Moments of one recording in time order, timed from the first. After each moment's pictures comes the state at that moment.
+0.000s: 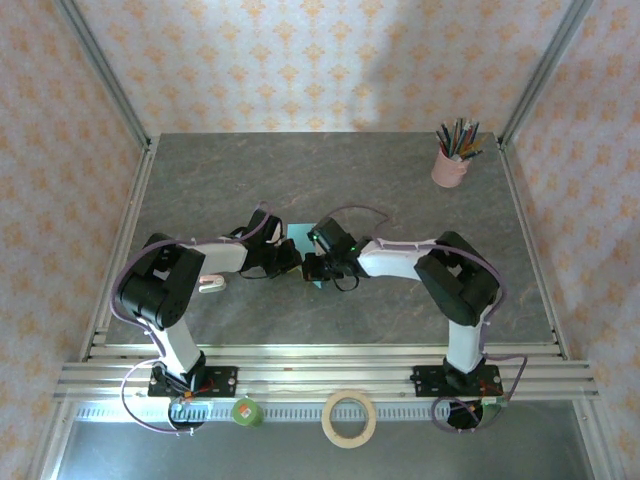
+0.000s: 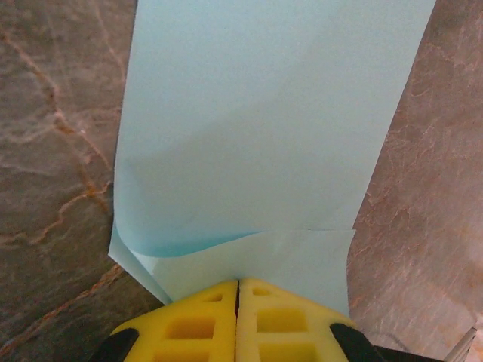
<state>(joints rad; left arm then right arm) -0.39 1.75 0.80 -0.07 0.42 -0.88 0.81 1.88 1.06 -0.15 -0.28 0.67</state>
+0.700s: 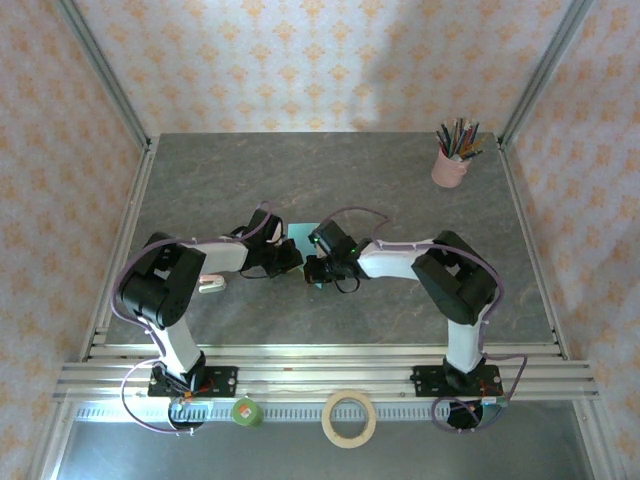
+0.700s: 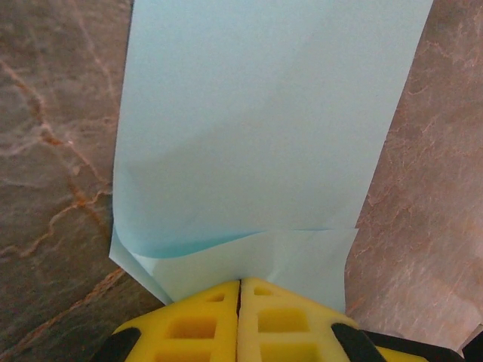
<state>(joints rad) -0.39 1.76 0.81 -0.07 0.41 -0.85 0.81 1.88 1.03 -0.13 -0.27 0.65</state>
